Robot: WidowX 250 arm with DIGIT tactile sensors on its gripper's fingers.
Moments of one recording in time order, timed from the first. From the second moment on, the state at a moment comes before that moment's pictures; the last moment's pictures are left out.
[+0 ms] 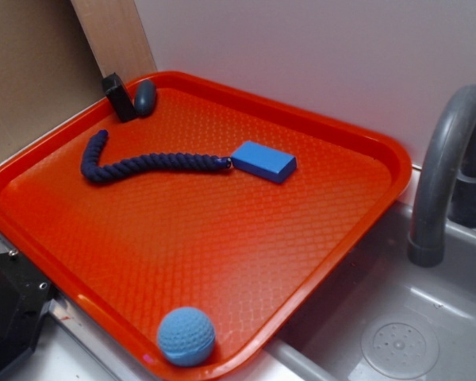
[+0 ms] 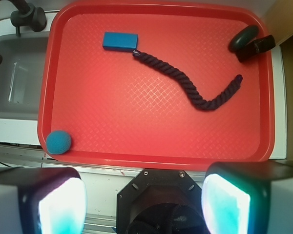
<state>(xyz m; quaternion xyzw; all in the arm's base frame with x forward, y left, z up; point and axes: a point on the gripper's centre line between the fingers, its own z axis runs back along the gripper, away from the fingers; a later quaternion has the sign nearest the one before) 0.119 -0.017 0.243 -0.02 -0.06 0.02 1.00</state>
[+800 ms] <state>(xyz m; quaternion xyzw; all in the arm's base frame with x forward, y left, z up) 0.155 0.042 0.221 -0.01 -0.08 0.18 0.98</state>
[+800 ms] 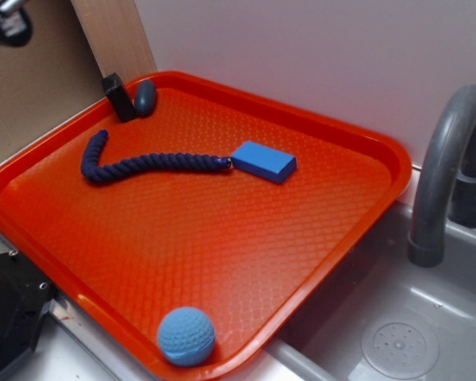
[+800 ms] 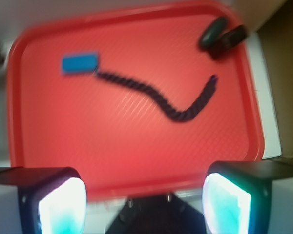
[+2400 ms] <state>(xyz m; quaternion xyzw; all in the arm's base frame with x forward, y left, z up) 0.216 0.163 0.096 0.03 -0.12 0.43 0.89</state>
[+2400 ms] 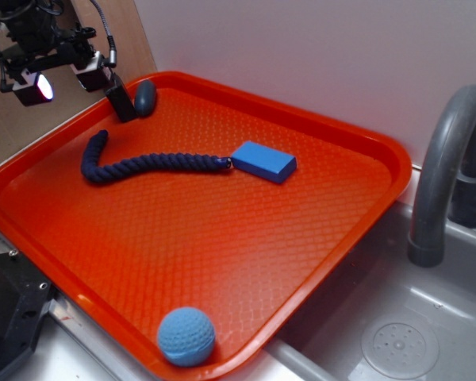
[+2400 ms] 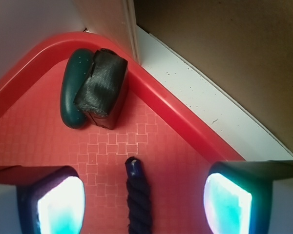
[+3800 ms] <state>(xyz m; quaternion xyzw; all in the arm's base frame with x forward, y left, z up) 0.276 0.187 0.052 0.04 -0.12 0.45 0.88</state>
